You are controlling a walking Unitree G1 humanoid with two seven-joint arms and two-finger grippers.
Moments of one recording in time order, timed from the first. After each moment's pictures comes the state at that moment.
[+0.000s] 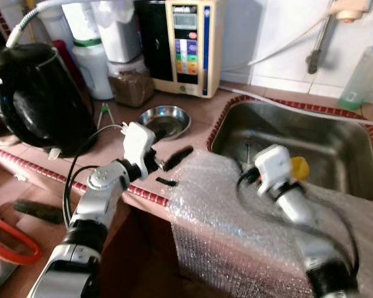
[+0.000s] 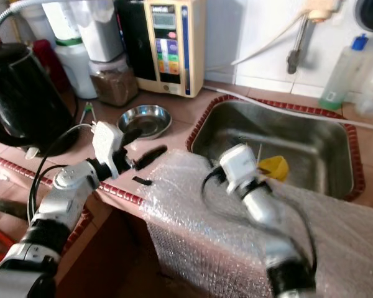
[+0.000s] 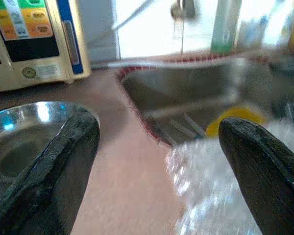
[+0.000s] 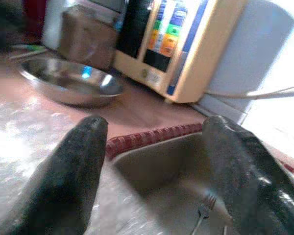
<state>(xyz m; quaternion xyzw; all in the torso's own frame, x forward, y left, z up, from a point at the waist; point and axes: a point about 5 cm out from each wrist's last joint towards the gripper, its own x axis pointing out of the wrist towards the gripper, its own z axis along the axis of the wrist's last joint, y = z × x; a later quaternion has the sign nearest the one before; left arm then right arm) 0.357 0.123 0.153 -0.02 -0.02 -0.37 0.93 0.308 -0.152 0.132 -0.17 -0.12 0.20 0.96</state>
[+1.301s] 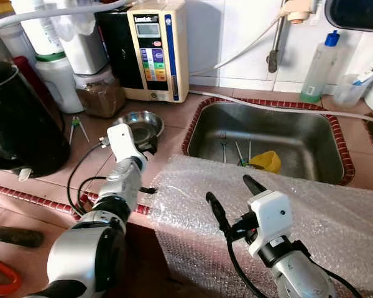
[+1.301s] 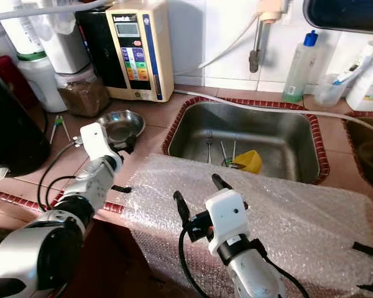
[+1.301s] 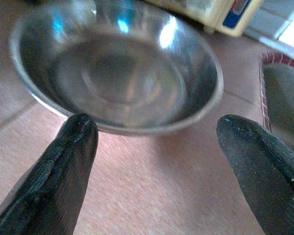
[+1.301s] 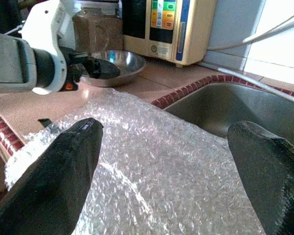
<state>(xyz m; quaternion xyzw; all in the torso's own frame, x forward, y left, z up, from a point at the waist) 0.388 0.131 0.117 -0.18 0.14 0.03 0.97 0.198 -0.105 0.150 -0.06 -0.01 0.21 0.98</state>
